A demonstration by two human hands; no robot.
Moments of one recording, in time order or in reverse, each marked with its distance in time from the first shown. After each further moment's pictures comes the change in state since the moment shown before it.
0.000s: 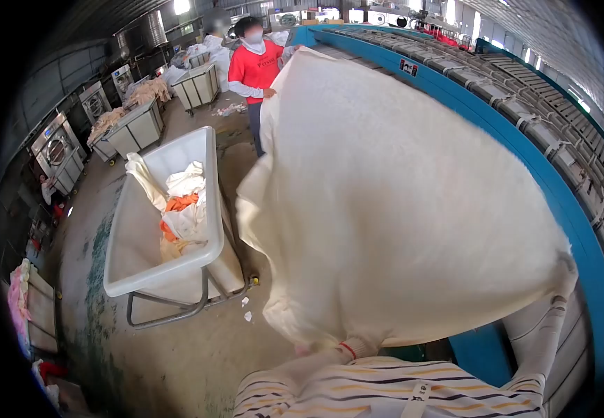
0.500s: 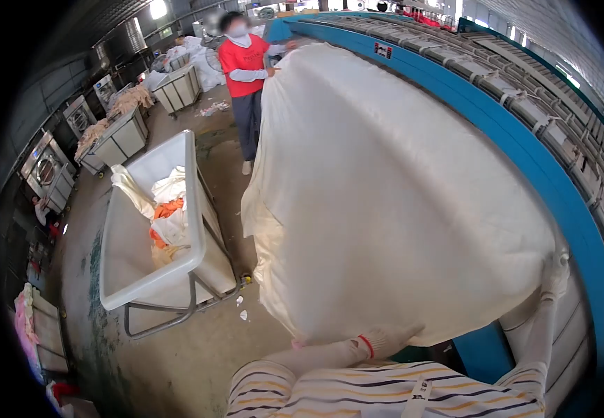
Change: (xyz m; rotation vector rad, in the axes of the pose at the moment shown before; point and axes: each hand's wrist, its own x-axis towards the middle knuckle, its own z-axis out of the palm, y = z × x) left_hand 0.042 0.072 0.000 -0.038 -0.119 0.240; right_hand -0.040 -0.003 -0.007 -1.393 0.083 -0.250
